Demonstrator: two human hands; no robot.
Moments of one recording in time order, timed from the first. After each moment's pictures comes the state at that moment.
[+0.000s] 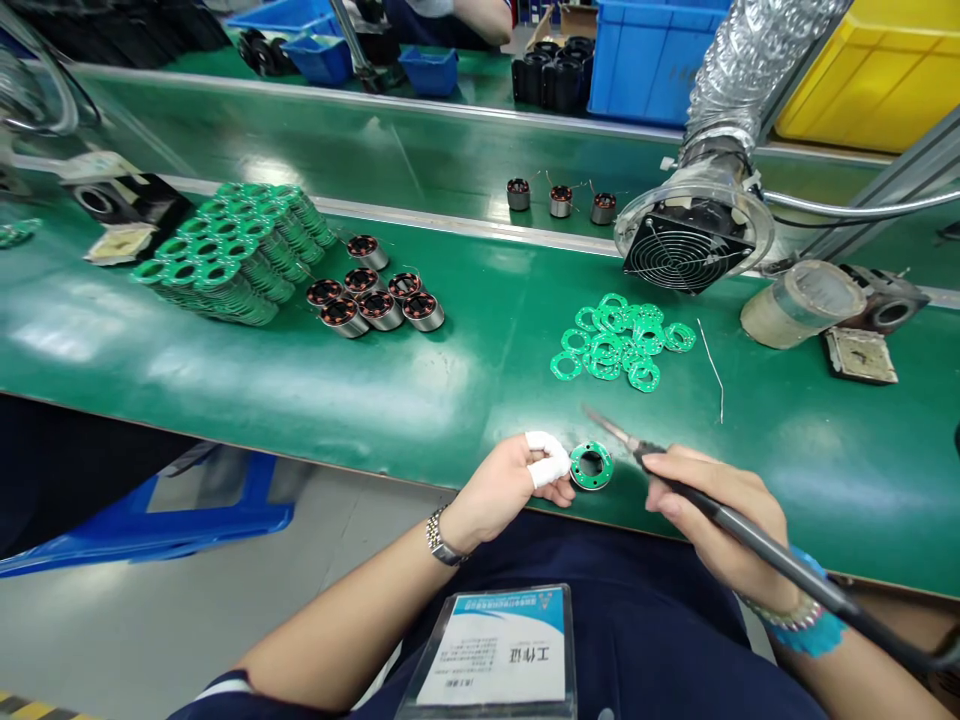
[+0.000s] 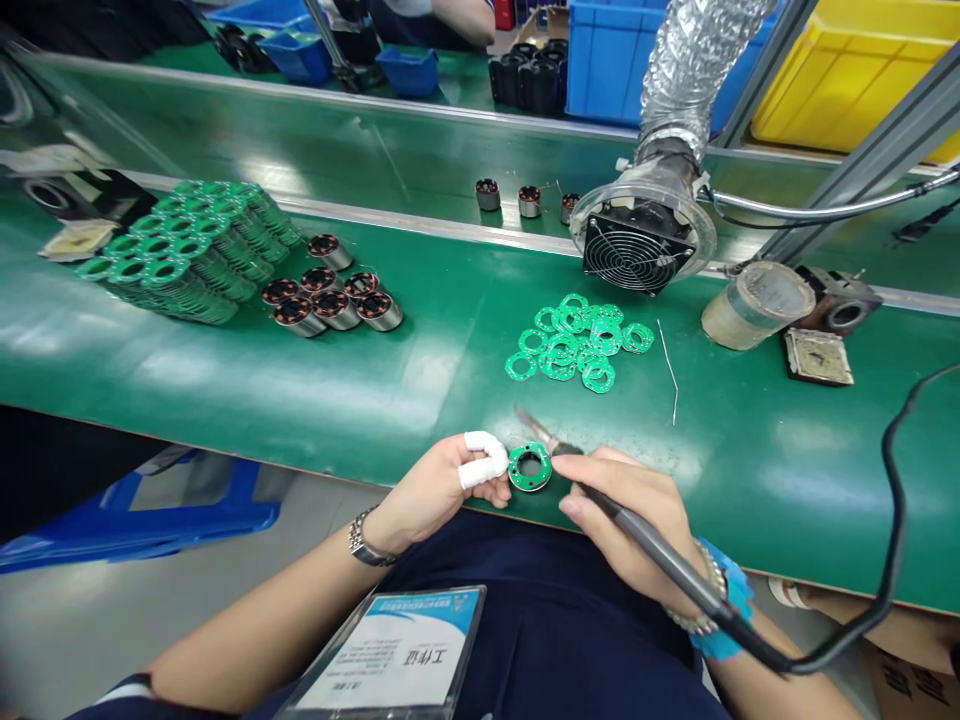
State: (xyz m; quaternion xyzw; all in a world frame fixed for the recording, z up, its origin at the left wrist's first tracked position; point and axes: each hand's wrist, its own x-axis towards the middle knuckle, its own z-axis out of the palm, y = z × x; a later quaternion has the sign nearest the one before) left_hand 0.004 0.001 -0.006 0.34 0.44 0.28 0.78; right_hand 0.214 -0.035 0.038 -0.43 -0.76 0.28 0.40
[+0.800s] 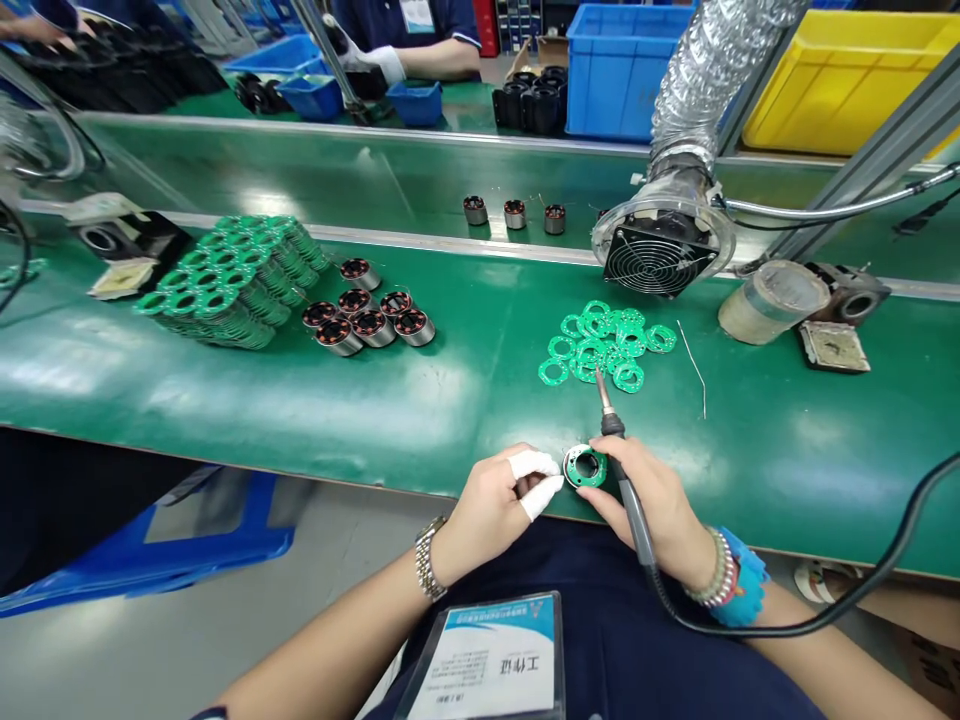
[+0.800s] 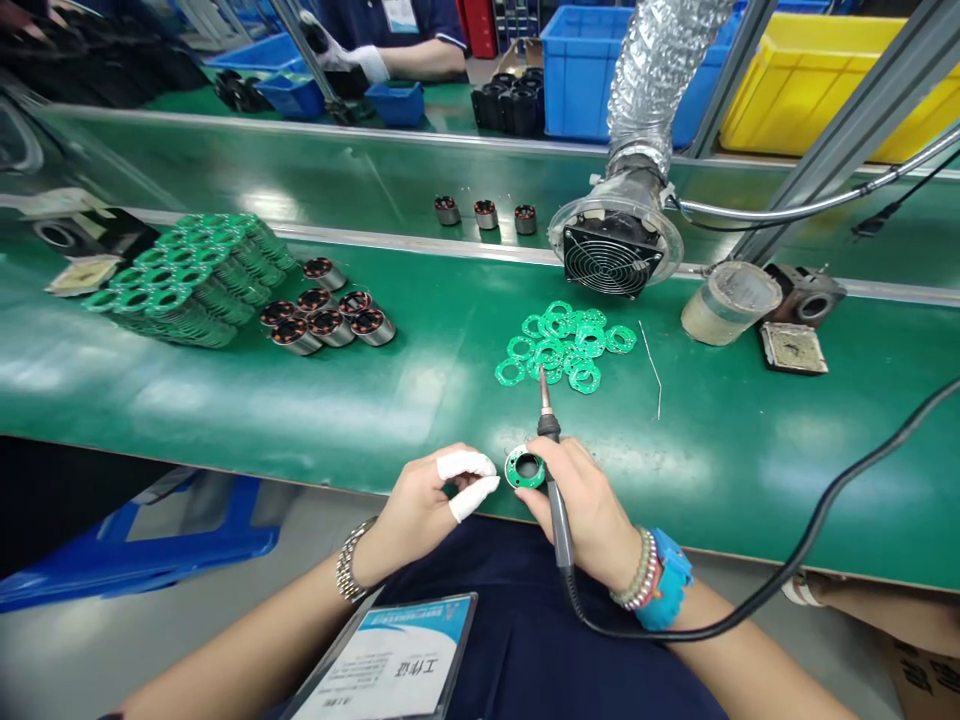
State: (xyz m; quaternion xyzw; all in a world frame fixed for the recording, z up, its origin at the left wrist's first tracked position) left_hand -0.003 -0.011 0.003 0.73 0.44 0.29 0.43; right_hand 0.192 -0.039 -0.004 -0.49 -0.78 0.20 0.33
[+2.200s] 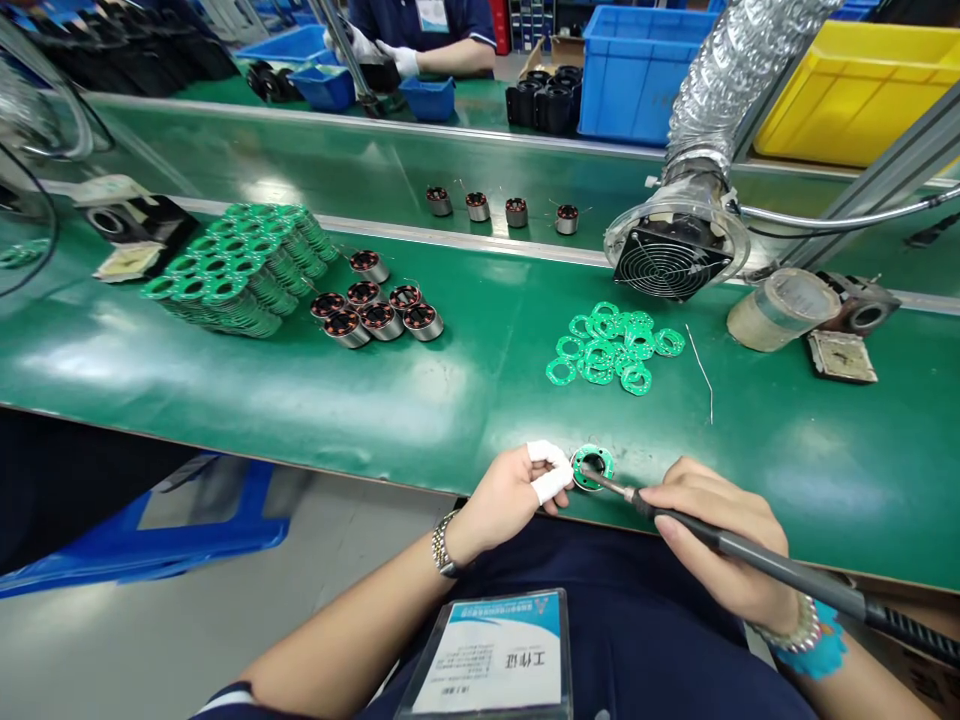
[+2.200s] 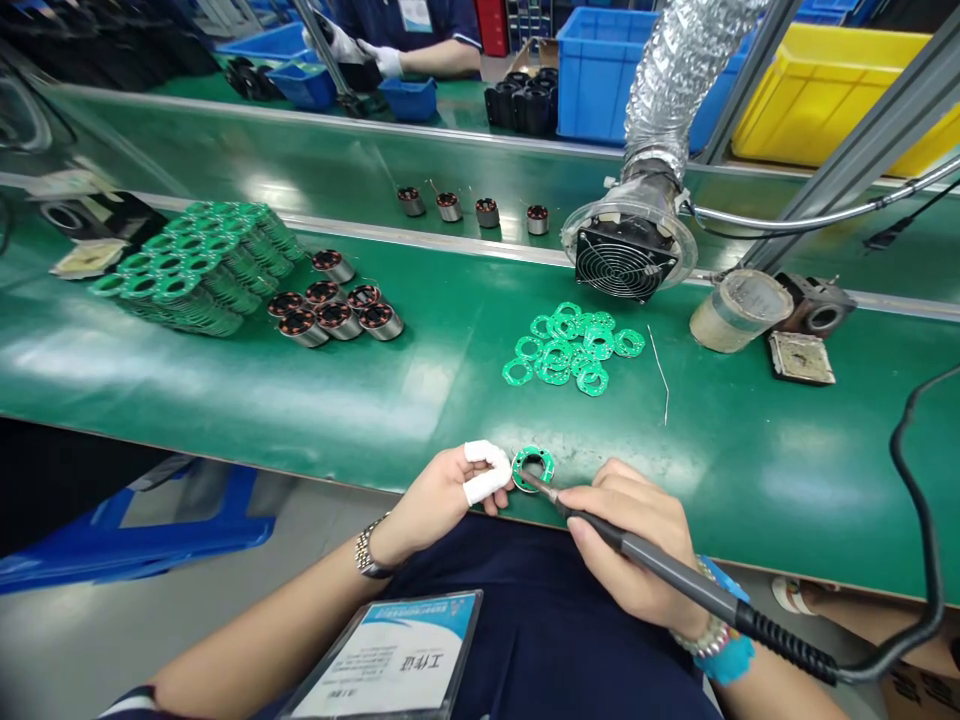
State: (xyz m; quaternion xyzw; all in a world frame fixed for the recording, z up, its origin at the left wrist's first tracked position) left_hand 0.006 -0.005 -0.005 0.48 0.46 0.25 0.71; right_hand 0.217 -0.052 0.044 -0.42 -0.76 0.28 0.41
